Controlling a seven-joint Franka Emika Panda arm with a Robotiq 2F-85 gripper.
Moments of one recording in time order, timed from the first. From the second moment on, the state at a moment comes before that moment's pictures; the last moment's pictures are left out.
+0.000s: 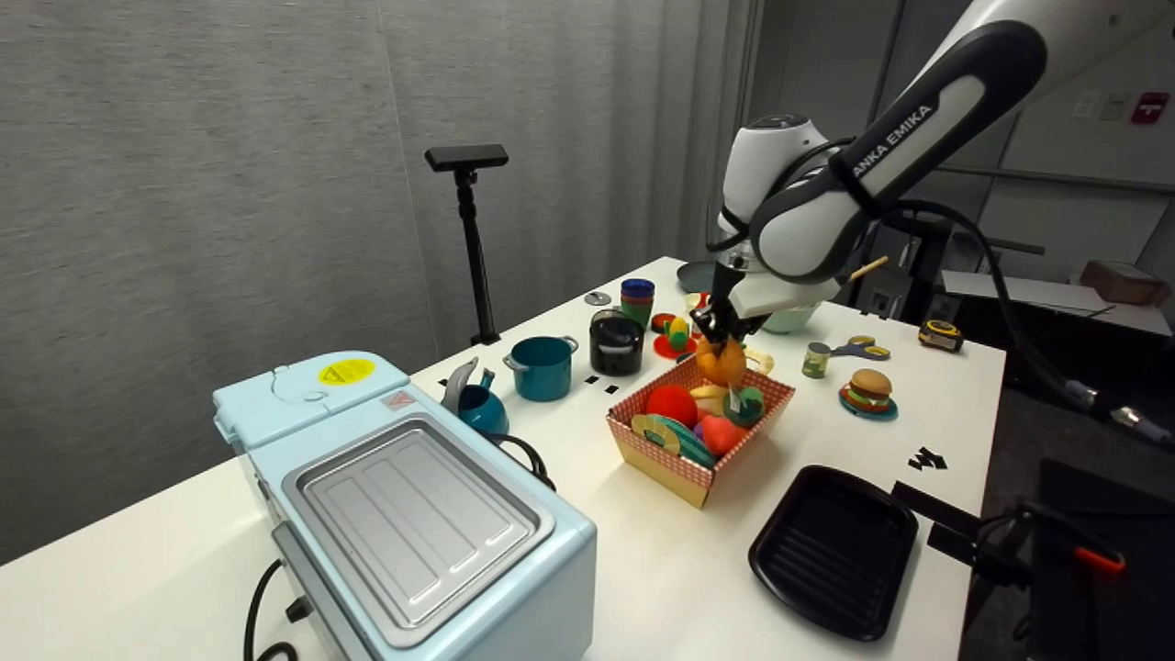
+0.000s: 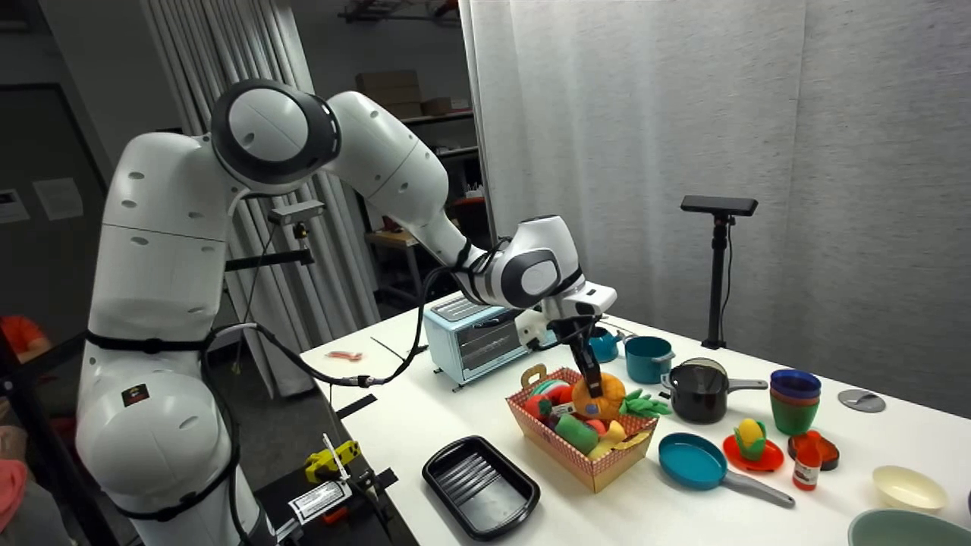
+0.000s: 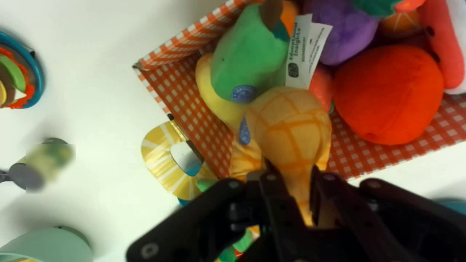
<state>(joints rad) 0.16 0.43 -0.28 -2.08 -0.09 2.63 0.56</state>
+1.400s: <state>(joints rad) 0.07 0.20 -0.11 -2.47 -0.16 2.40 0.36</state>
